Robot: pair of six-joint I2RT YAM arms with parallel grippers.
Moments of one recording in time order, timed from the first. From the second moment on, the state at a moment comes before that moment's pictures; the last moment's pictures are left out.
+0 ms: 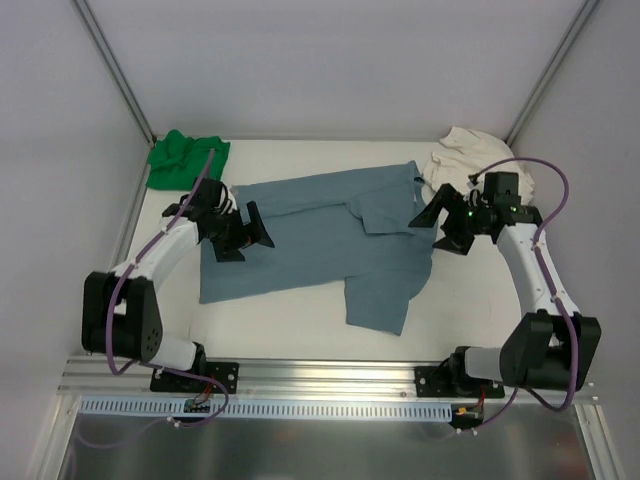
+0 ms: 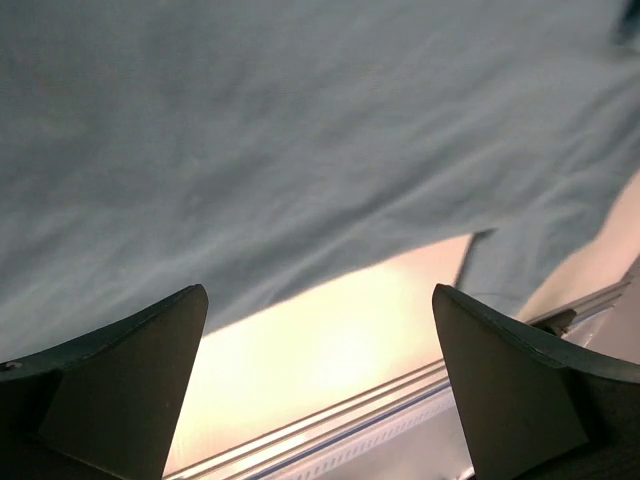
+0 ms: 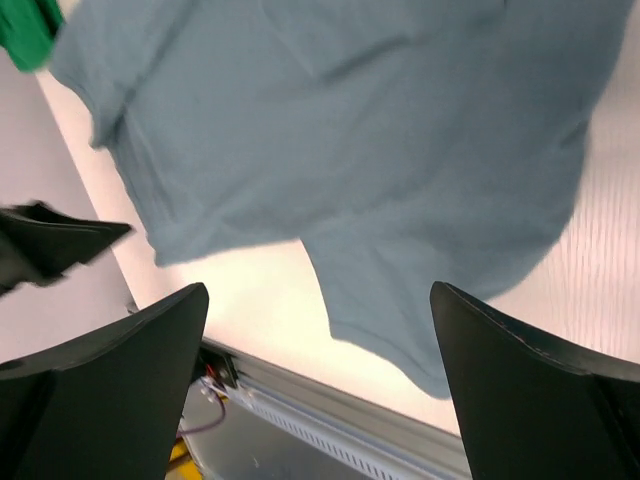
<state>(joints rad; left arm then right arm) -0.15 1.51 0.98 -0.64 0.40 -0.50 -0.07 1.36 1.16 -0.78 -0.52 0.51</state>
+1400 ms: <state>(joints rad) -0.18 0.69 0.89 -0.74 0.41 -0.56 0.31 1.04 0.30 -0.44 -0.57 0.75</state>
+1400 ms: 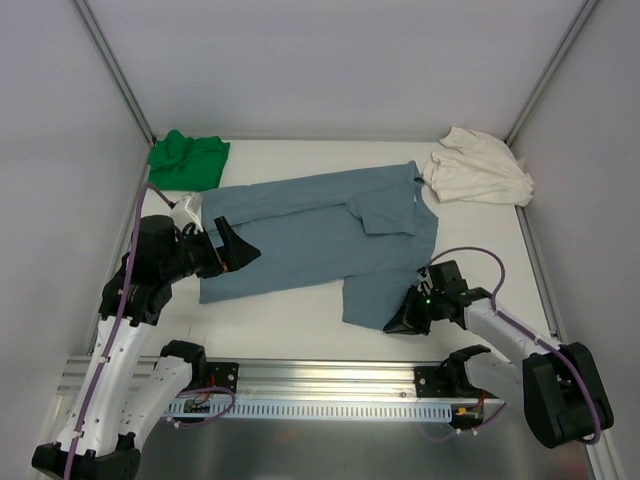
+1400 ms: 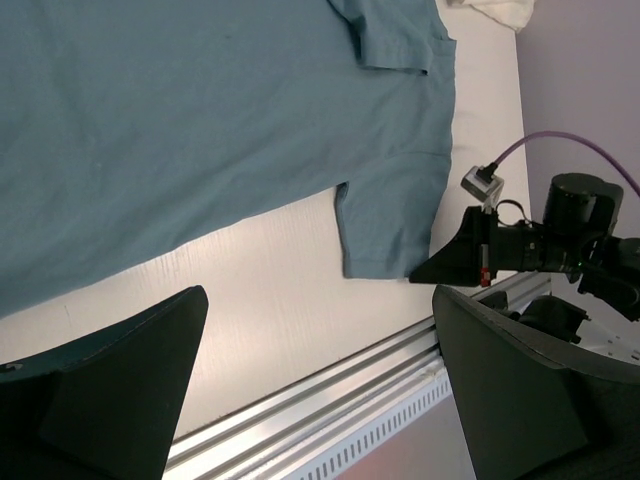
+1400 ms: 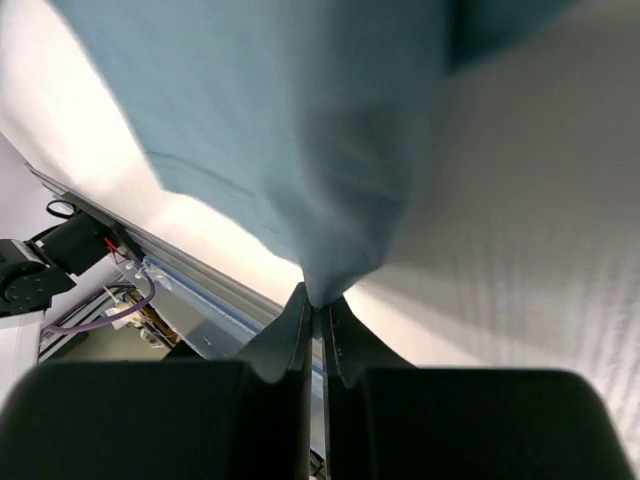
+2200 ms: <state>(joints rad) -0.18 0.72 0.88 -0.76 0.38 -0.51 0.46 1.52 0.86 -0.42 -0.52 0.72</state>
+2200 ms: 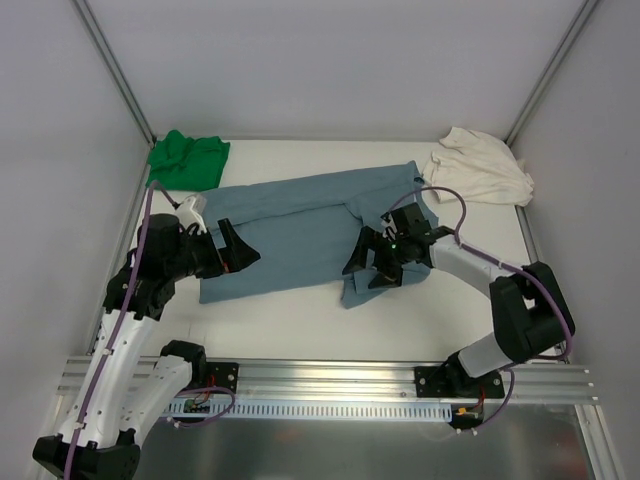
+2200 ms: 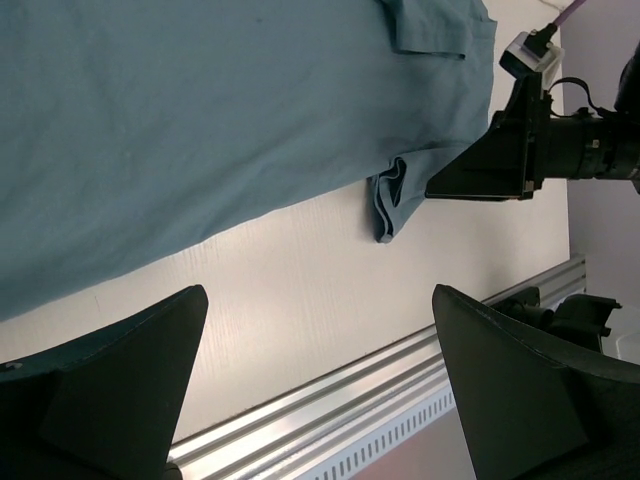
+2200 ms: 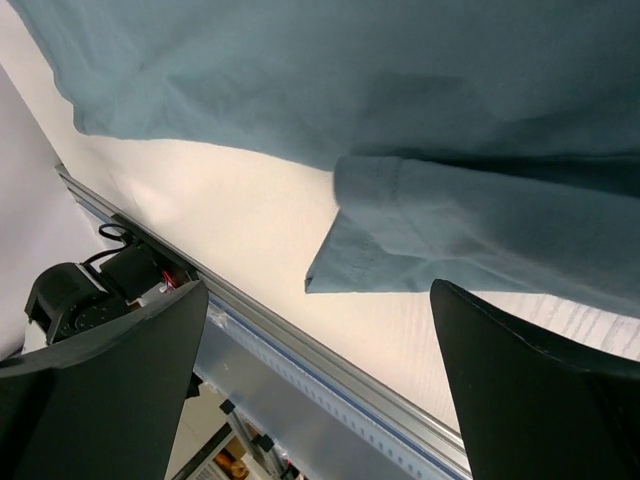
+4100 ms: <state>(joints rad) -0.18 0.71 0.80 -0.76 0.35 -0.48 0.49 1.62 0.86 -0.41 -0.43 0.69</state>
